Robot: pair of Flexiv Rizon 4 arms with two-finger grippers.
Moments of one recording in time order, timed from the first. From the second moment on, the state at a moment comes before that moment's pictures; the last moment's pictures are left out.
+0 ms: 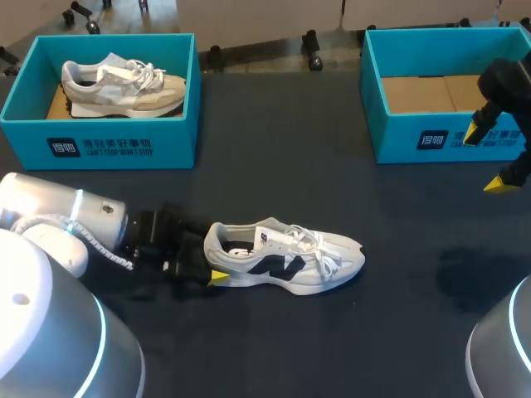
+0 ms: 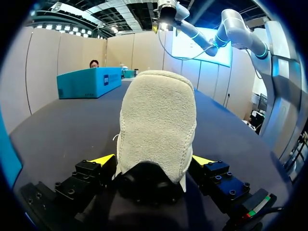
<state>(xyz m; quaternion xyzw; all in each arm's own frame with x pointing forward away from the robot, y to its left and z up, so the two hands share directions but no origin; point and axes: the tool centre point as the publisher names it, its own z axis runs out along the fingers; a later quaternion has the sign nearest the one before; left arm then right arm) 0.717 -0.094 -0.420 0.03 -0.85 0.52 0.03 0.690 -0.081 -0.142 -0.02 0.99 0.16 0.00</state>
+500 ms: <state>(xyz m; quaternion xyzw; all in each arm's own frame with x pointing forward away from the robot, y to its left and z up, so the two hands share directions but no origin) 0.724 -0.100 -0.424 0.02 -0.86 0.51 0.02 0.690 -0.080 -0.142 -0.02 0.99 0.16 0.00</state>
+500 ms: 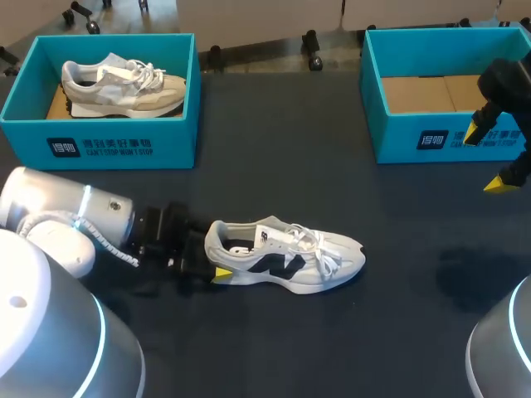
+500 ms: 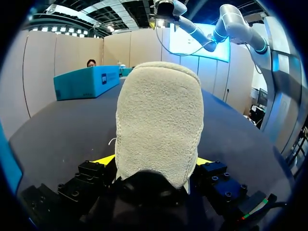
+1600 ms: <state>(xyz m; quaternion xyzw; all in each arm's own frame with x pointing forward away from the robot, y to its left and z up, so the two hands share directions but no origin) 0.729 -0.099 -0.424 0.01 -0.86 0.50 0.03 0.704 -0.077 -0.137 0.00 0.99 0.17 0.02</state>
